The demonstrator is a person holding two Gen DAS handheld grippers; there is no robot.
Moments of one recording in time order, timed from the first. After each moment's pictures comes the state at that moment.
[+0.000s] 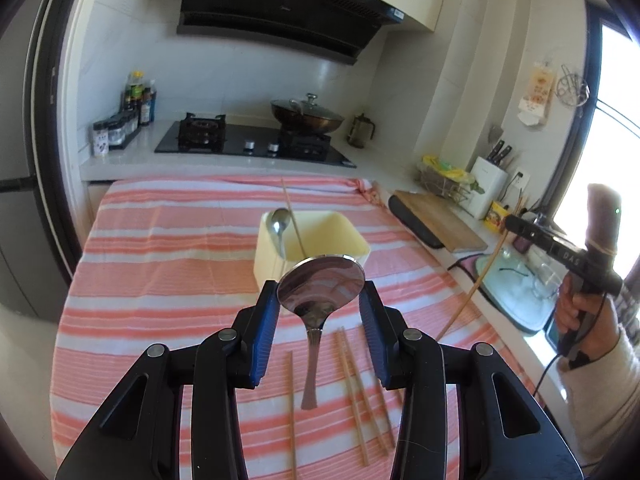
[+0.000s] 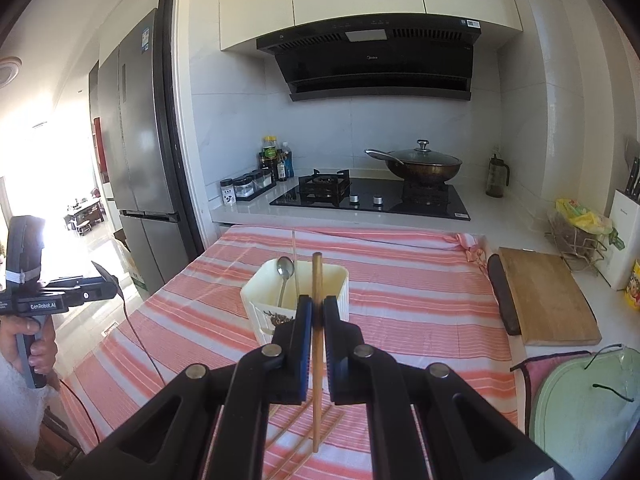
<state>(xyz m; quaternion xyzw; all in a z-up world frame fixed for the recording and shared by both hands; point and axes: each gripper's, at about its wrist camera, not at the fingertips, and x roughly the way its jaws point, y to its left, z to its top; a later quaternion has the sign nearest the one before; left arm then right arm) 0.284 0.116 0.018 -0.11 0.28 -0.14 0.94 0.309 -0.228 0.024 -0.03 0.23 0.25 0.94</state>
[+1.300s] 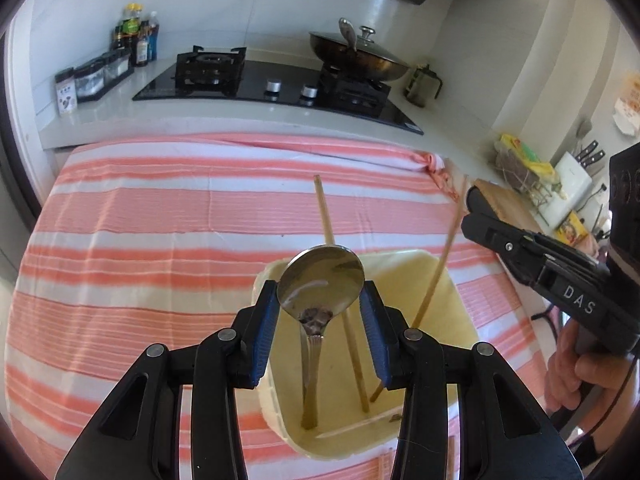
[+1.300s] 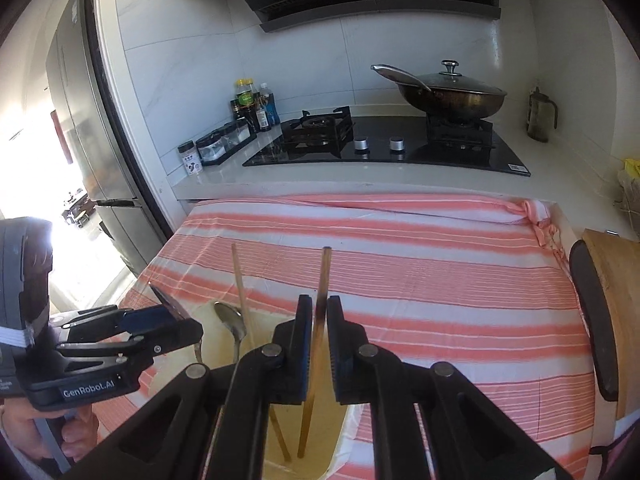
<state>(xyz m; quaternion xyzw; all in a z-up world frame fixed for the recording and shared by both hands) 0.544 0.077 -0.079 -0.12 0.40 -0.07 0.91 0.557 -0.121 -0.059 -0.01 0.35 0.25 0.90</state>
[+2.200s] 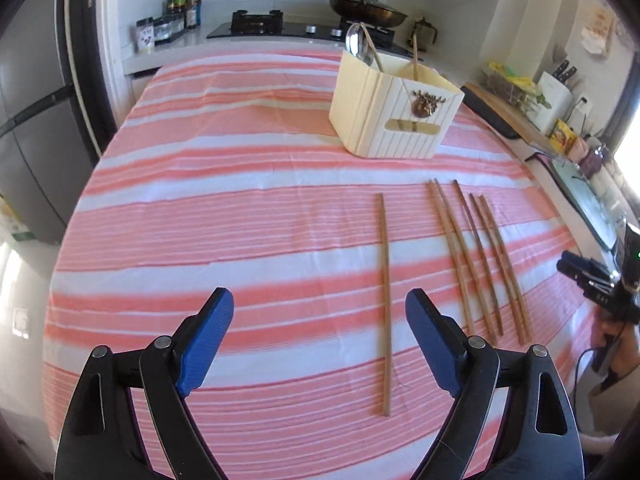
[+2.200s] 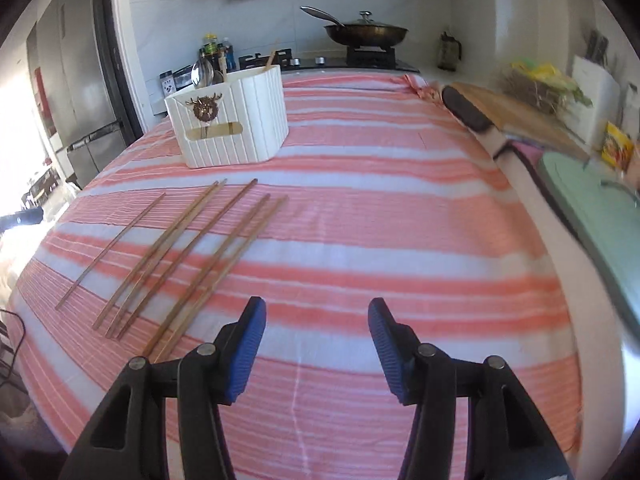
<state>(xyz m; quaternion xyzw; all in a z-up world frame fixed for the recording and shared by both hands) 0.248 0.132 -0.146 -0.08 0.44 -0.05 0.89 0.248 -0.282 -0.185 -0.02 0.40 0.16 0.90</state>
